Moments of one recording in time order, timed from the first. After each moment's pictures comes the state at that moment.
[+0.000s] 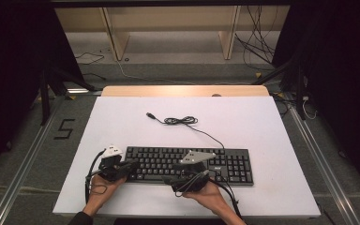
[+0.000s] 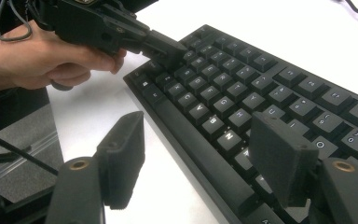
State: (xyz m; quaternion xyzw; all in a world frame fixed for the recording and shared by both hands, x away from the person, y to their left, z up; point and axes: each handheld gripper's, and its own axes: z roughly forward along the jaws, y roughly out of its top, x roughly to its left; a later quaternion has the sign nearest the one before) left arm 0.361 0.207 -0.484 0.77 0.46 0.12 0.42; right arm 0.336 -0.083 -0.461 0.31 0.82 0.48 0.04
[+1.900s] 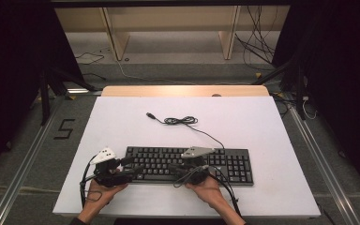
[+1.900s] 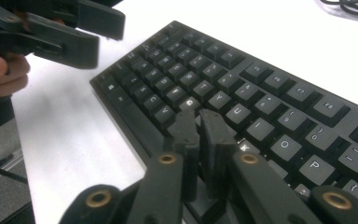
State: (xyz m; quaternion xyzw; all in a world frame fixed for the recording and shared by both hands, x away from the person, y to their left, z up) left arm 0.337 0.210 -0.464 0.74 0.42 0.10 0.51; right arm 0.354 -0.083 -0.467 0.35 0.82 0.46 0.05
